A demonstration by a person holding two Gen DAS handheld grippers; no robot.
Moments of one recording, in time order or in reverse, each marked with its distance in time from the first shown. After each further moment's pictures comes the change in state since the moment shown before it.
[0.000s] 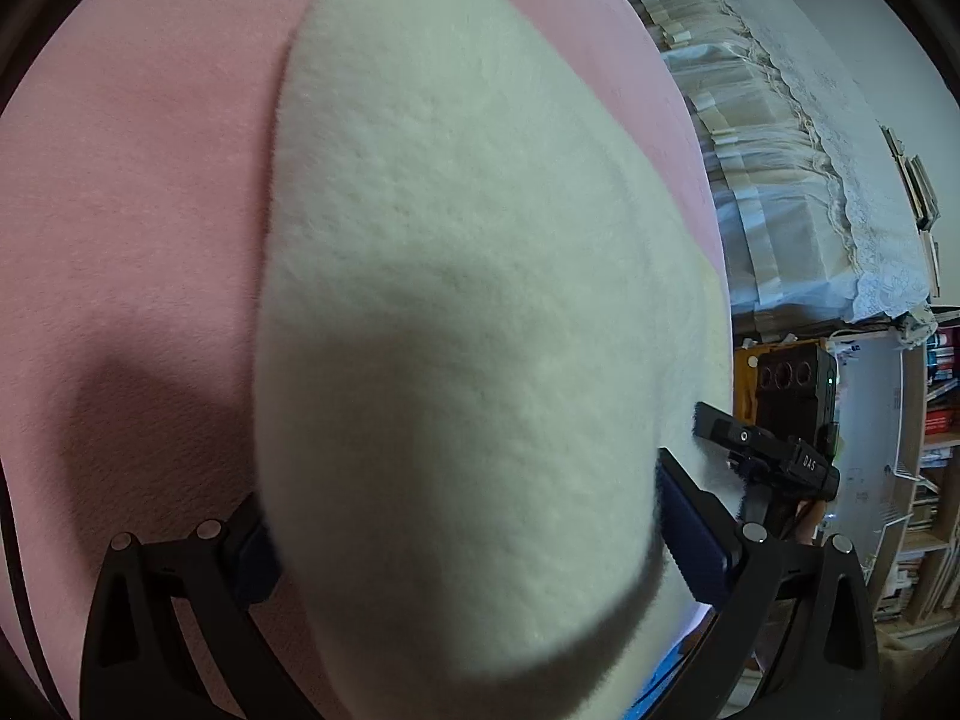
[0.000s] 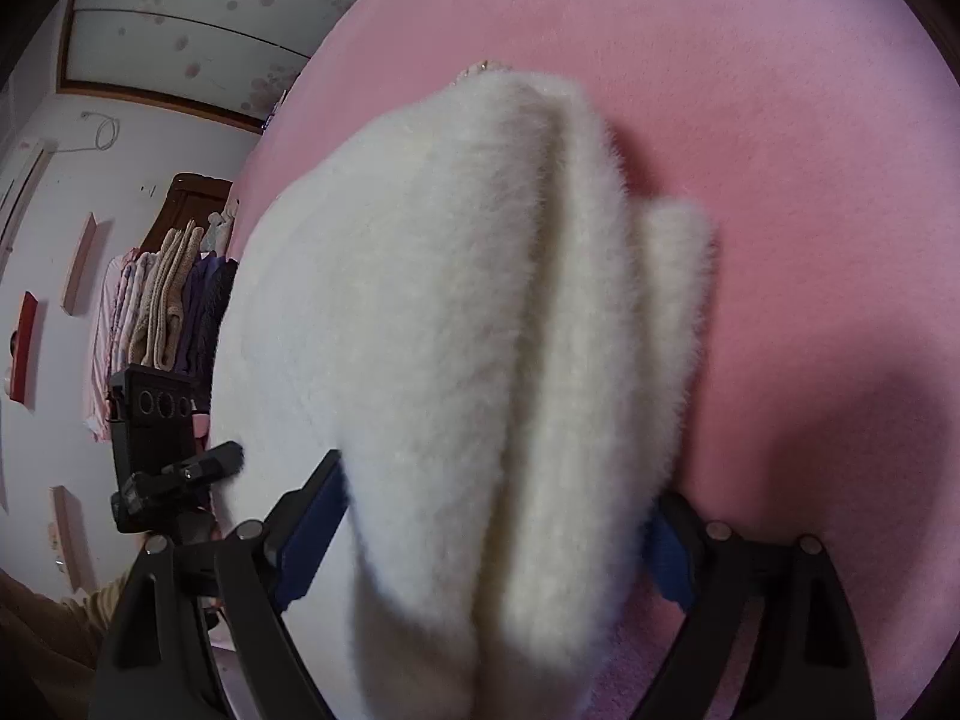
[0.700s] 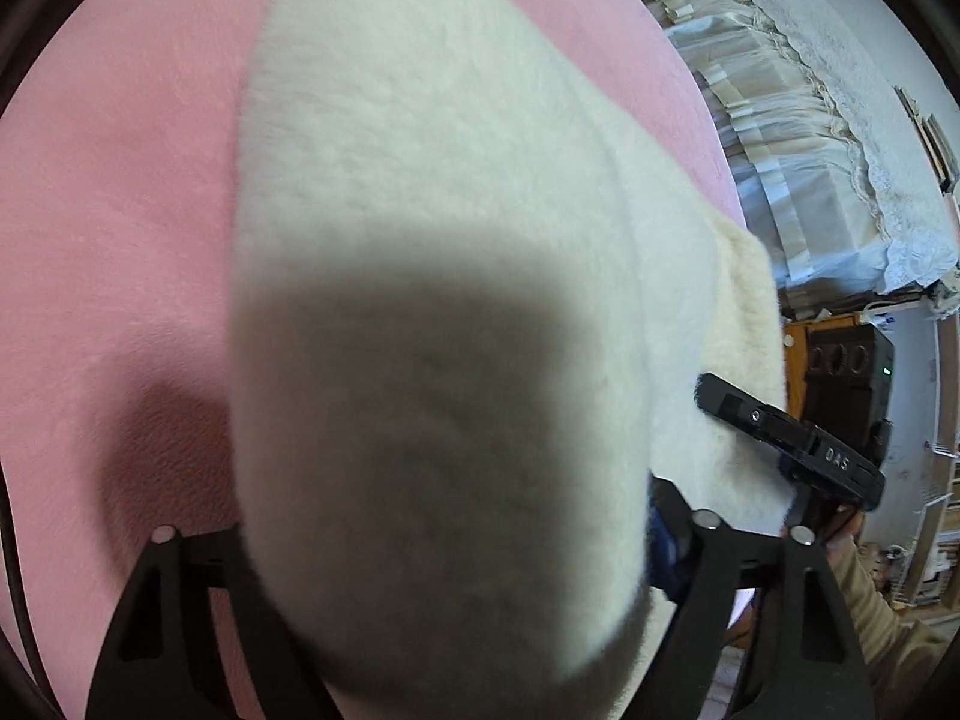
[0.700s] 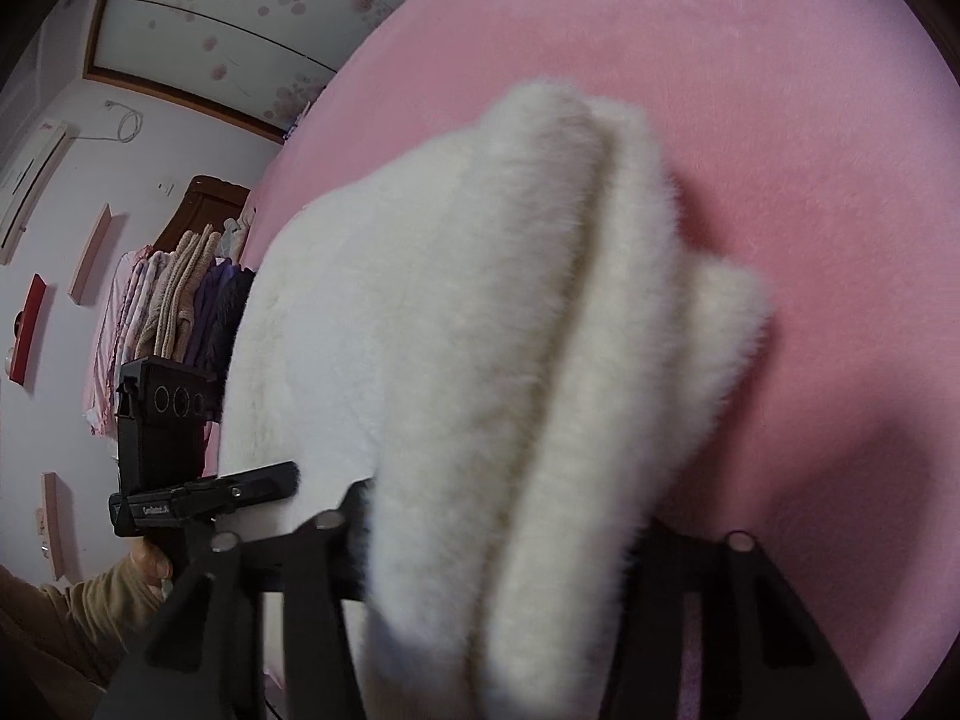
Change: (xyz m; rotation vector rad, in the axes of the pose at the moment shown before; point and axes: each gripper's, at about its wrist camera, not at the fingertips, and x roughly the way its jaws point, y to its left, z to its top) left arm -0.006 -0.026 -0.003 0.069 -0.013 0.144; right arm -0.003 0.032 -0.008 -0.075 -0.109 -0.012
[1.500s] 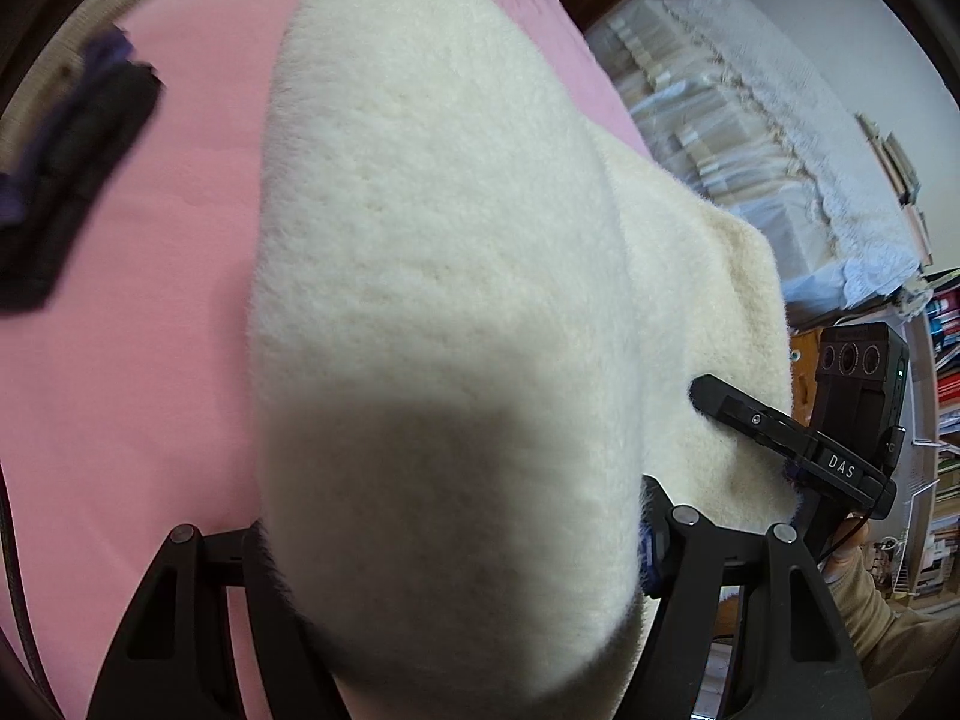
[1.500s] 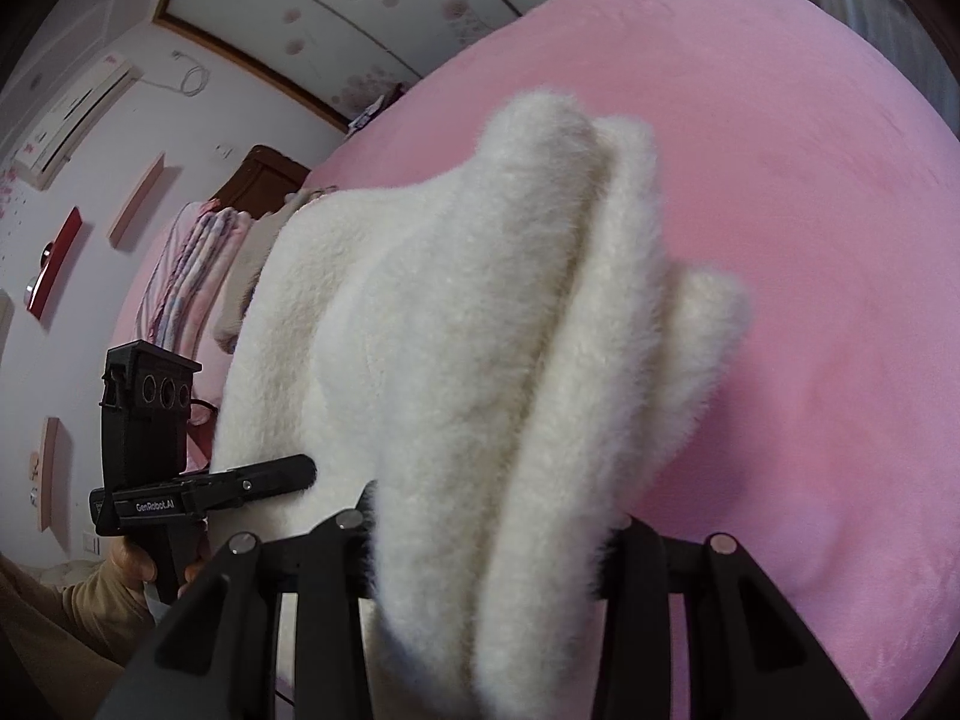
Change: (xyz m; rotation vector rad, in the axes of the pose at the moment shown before) left arm -0.256 -0.001 -0.051 0.012 -0.128 0.027; right arm -0.041 0.227 -0.031 -0.150 -0.038 0.022
